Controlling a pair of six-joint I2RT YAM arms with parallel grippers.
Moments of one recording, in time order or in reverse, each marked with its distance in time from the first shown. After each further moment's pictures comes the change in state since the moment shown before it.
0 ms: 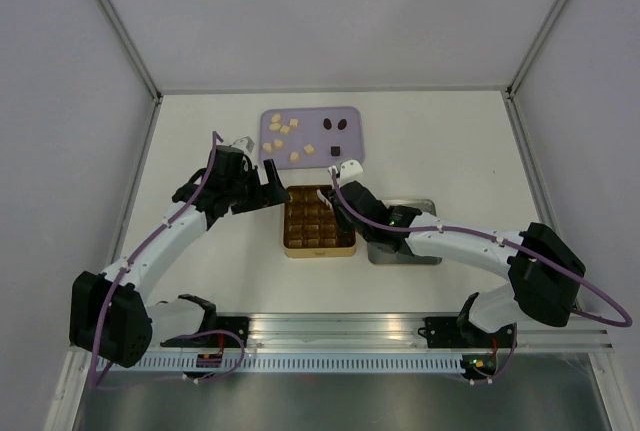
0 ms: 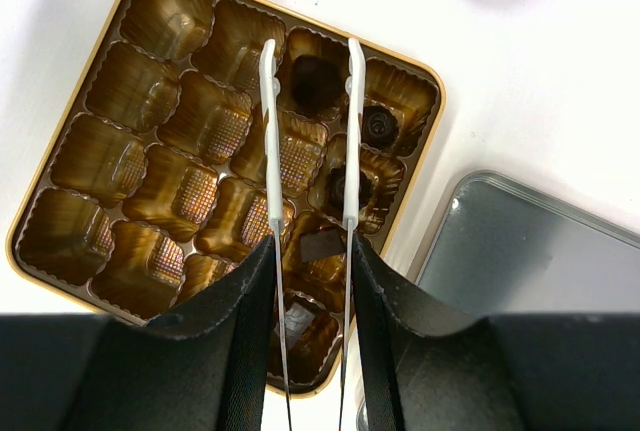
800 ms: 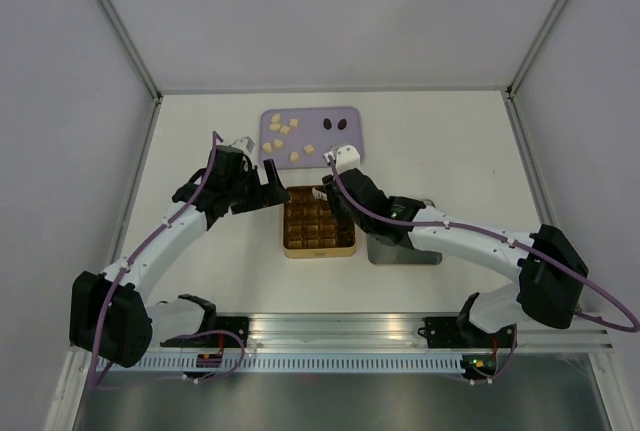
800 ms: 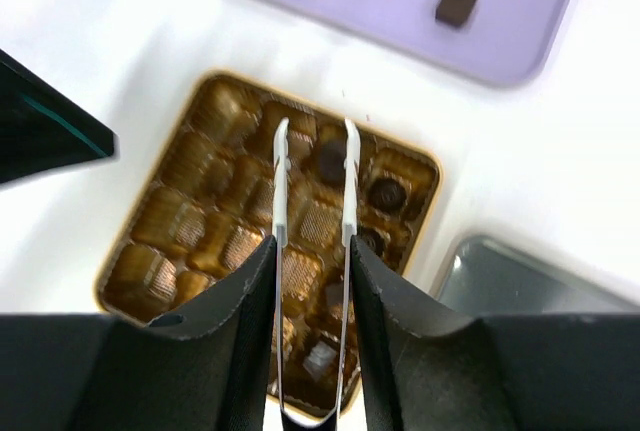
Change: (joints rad) left arm 0.000 0.000 0.000 0.000 -0.002 0.000; right arm 0.000 -0.014 0.096 -0.010 -0.003 -0.043
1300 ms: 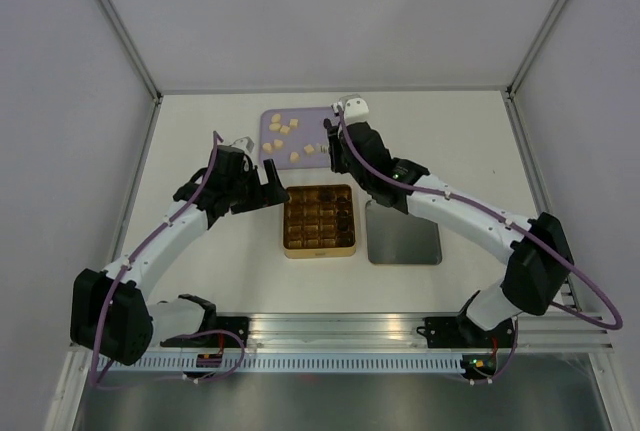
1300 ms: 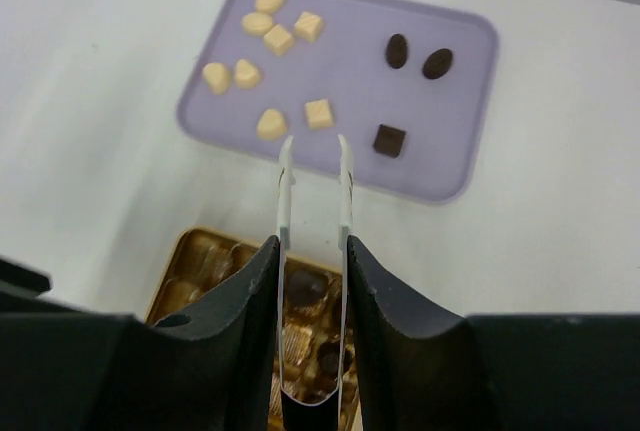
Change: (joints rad) left arm 0.000 0.004 0.000 0.000 -0.015 0.000; right arm -0.119 0.066 0.247 -0.004 -0.011 -0.052
